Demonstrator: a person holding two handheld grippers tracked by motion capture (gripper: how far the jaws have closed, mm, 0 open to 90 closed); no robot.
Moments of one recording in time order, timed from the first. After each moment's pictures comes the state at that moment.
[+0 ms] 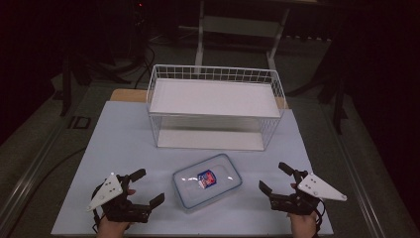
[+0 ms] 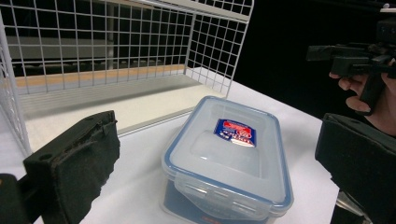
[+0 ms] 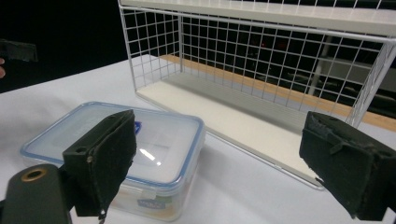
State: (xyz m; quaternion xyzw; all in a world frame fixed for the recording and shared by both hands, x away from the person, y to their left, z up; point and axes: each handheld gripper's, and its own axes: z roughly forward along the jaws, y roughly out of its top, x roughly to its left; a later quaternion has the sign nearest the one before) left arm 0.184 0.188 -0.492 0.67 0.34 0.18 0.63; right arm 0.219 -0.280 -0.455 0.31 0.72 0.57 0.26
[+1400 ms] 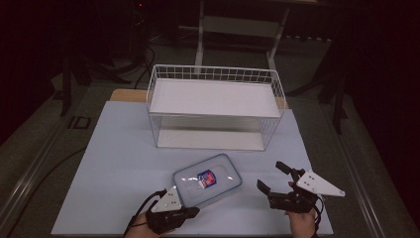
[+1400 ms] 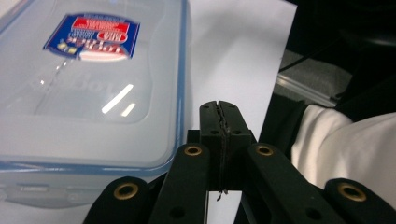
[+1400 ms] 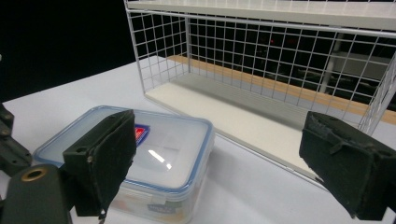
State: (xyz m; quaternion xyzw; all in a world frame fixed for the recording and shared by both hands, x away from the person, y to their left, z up) left arm 0.188 0.094 -0.510 0.85 0.24 0.05 0.47; right arm 0.223 -0.276 -0.453 0.31 0.72 0.57 0.24
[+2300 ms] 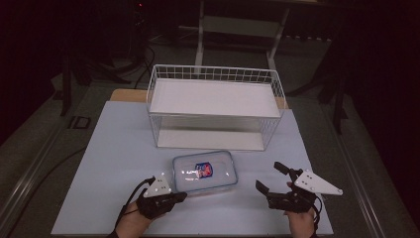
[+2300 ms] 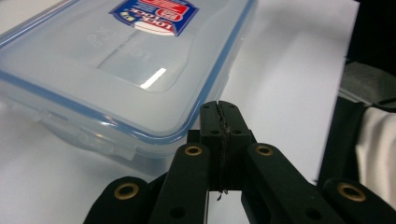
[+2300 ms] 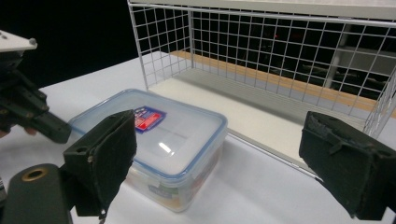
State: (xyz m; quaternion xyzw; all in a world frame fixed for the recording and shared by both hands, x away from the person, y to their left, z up) left arm 0.216 0.122 -0.511 0.84 0.29 0.09 0.45; right arm 0.225 -0.274 -0.455 0.31 0.73 0.57 0.23
